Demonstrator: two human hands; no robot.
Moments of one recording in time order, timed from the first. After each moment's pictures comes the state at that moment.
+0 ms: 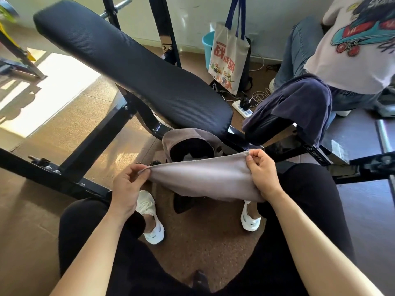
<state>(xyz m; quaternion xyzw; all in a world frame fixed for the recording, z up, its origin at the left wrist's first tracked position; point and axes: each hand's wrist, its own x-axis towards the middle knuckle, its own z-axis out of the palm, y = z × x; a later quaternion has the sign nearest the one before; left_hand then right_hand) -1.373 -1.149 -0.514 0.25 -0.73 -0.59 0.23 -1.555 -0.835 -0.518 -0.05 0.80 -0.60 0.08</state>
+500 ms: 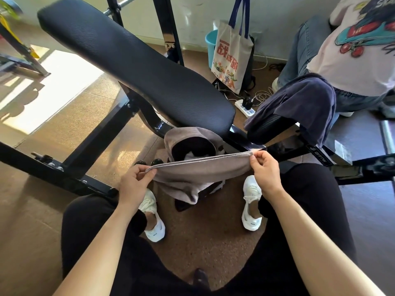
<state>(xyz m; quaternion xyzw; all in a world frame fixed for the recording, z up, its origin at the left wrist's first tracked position) -1.380 -1.146 -0.525 0.32 -0.78 -0.51 0.19 -1.558 -0.836 -0.529 -0.02 0.79 -0.61 0.07</state>
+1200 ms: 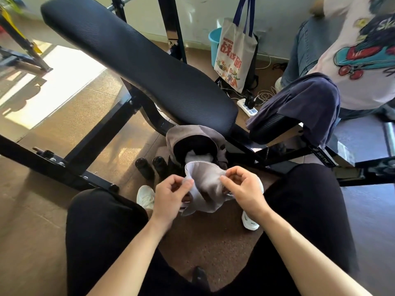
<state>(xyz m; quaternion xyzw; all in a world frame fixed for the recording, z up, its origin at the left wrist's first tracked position) -1.376 -1.046 -0.509 0.26 -0.73 -0.61 0.16 -1.482 -0.865 -0.500 -0.12 0.74 -0.64 0.17</state>
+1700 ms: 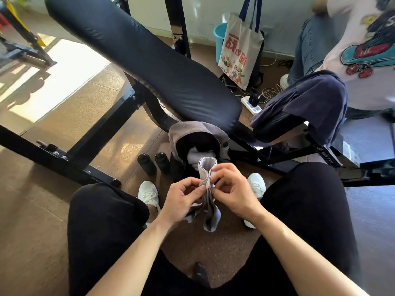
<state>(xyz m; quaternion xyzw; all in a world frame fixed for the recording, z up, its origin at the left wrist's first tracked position) -1.374 -1.036 -0.513 0.16 -0.70 -0.69 0.07 -1.471 -0.873 -0.502 -0.30 0.73 -0.59 0.19</state>
